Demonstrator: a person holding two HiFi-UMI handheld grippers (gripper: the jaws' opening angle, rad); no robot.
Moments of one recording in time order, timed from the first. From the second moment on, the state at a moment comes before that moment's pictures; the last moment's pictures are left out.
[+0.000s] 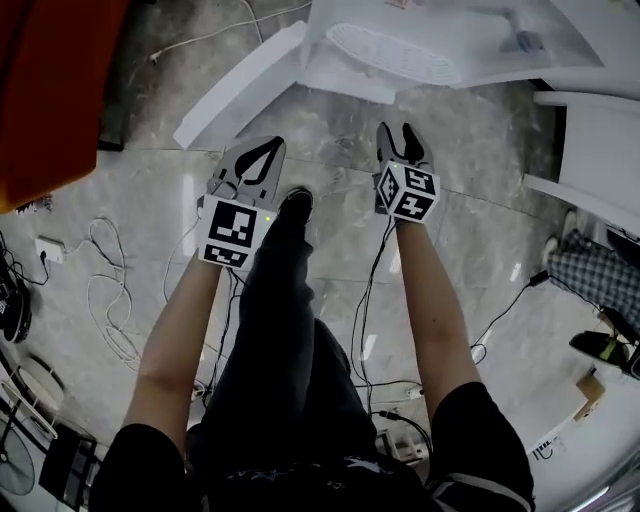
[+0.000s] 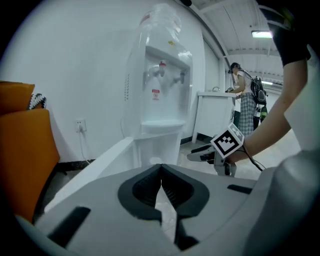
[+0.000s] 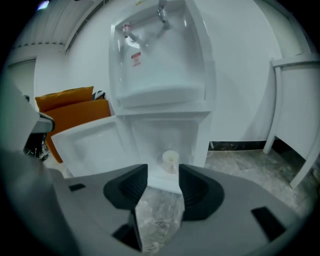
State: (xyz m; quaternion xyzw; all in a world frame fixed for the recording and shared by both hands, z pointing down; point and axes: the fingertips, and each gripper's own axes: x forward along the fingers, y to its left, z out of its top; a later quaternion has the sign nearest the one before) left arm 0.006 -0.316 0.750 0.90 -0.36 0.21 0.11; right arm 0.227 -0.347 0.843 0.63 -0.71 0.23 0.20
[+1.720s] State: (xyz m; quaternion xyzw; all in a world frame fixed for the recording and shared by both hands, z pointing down) left arm 0.004 -0.285 0.754 0.90 -0.38 0.17 0.11; right arm 0.187 -0.352 0.862 0.57 -0.75 0.23 0.22
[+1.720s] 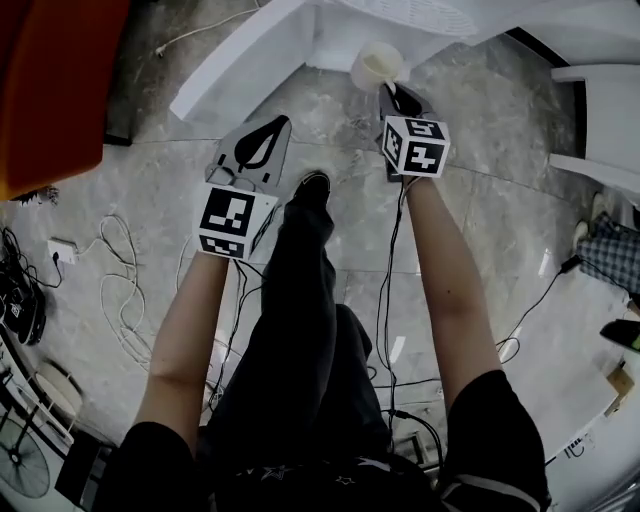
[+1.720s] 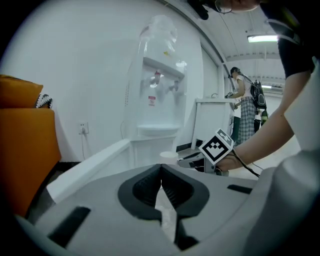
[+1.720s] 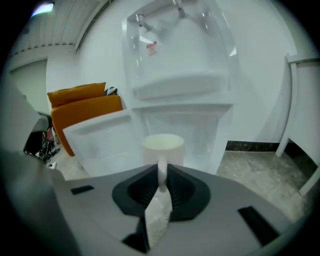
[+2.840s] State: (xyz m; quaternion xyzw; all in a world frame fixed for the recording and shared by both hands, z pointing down) left arm -0.112 0.014 0.363 0.92 -0.36 0.13 0.10; right arm 0.162 0.006 0.379 0.66 -0.72 0.17 0.12
